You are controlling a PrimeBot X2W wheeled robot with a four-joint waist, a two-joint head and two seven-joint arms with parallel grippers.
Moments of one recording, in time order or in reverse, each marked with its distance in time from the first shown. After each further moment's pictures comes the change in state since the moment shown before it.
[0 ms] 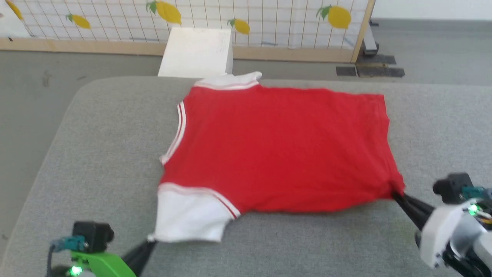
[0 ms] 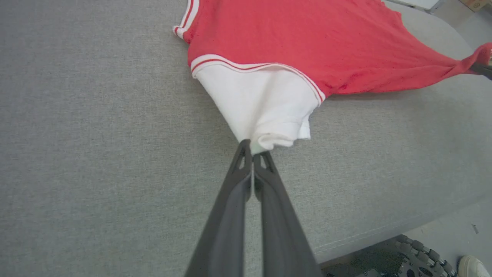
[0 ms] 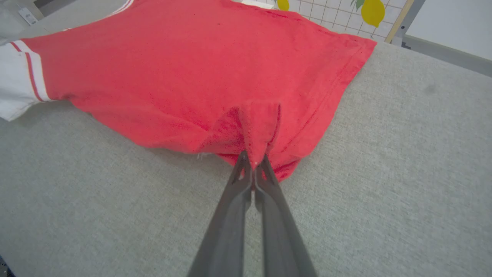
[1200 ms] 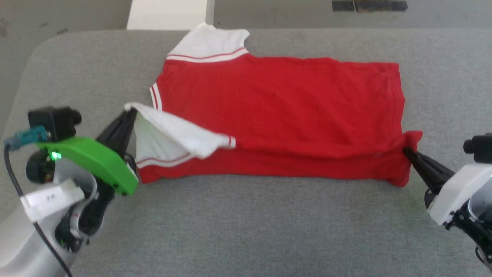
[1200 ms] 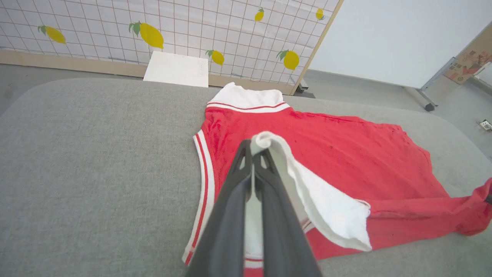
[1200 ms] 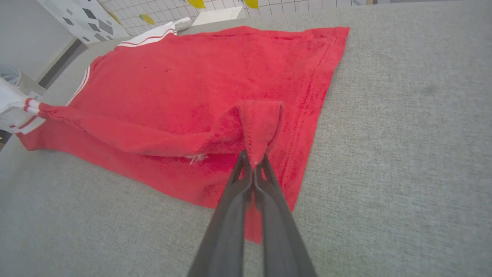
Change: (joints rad) left arm -0.398 -0.155 0.135 0.167 0.019 -0.034 -0.036; right arm 0.065 0.095 -0.368 -0.214 0.080 0.000 0.221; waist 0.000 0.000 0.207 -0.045
